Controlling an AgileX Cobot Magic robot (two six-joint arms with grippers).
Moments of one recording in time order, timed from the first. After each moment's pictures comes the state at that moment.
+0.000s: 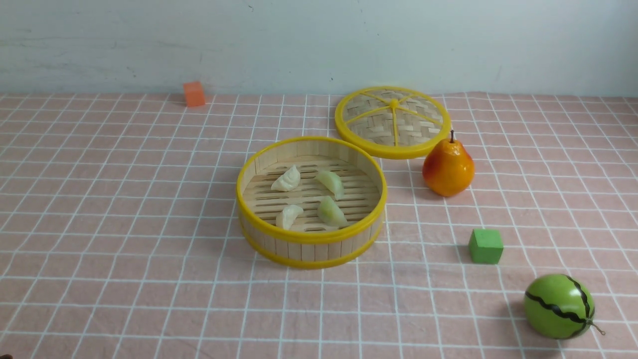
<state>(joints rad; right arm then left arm) 0.06 -0.01 0.02 0.11 0.38 -0.14 -0.48 0.21 -0.34 0.33 0.70 -0.32</state>
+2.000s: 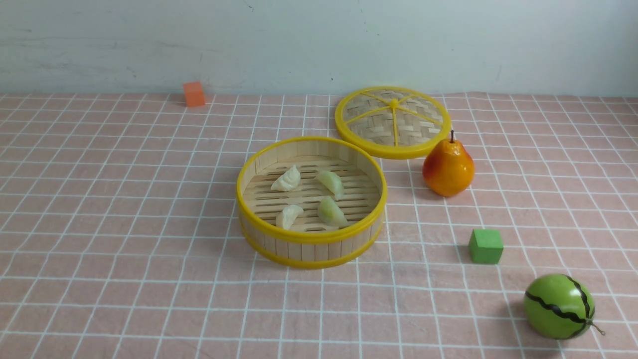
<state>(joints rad) 0.06 -0.01 0.02 0.11 0.39 -0.14 -0.04 -0.01 0.03 -0.05 0.42 -0.10</state>
